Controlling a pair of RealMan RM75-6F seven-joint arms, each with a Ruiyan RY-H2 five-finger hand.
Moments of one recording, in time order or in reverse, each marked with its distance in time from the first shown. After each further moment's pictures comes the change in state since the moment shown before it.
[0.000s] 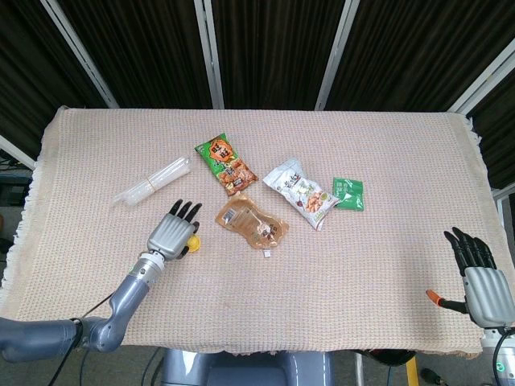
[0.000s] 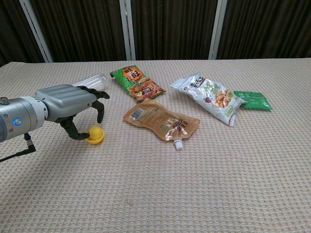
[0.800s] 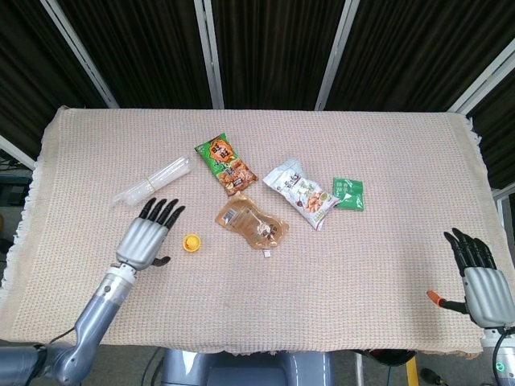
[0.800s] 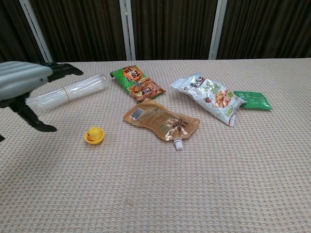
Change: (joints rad) left arm 0.184 0.185 0.074 -0.252 0.243 0.284 -0.166; right arm 0.003 0.003 -0.002 0.000 0.006 -0.012 -0.019
